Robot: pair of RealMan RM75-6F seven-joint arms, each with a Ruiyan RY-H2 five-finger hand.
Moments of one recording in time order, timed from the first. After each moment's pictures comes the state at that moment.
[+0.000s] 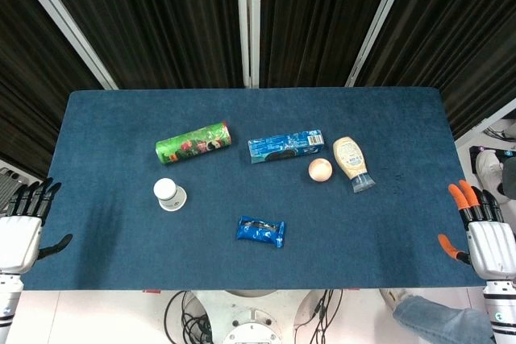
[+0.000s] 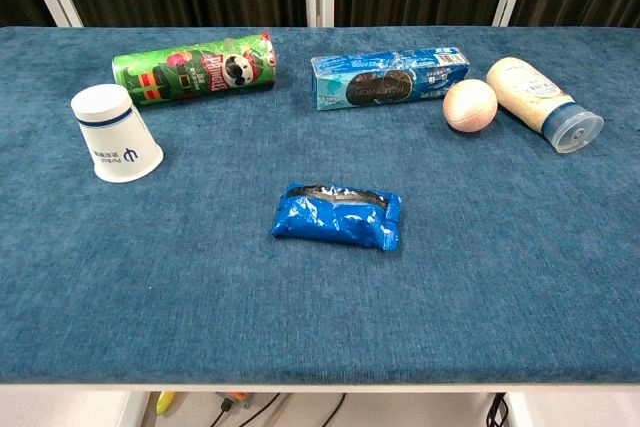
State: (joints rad) left arm -0.12 -1.14 -0.02 -1.53 1.52 1.53 0.01; right arm 0.06 -1.11 0.06 -1.60 -1.51 1.50 0.00
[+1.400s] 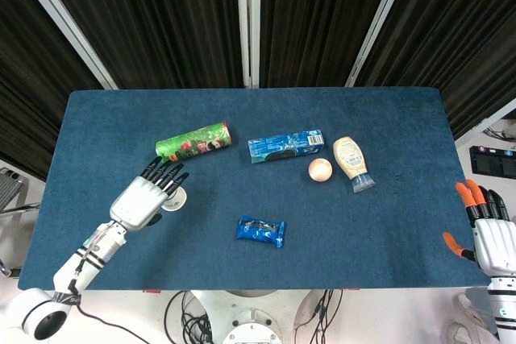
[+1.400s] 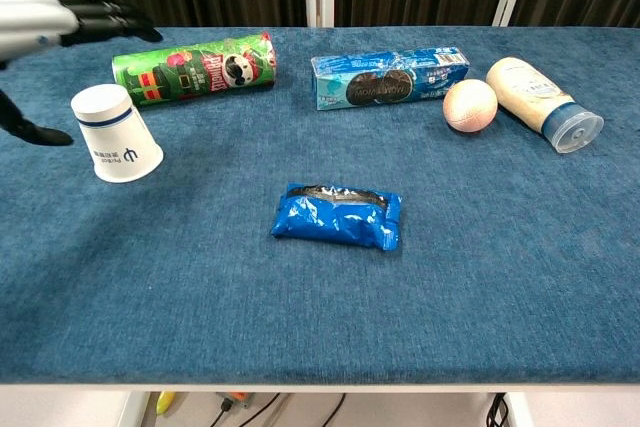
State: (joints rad) left arm -0.58 -1.19 -0.14 -1.79 1.42 0.95 0.64; right arm 0.06 -1.12 0.07 -1.55 -1.46 1.46 0.07
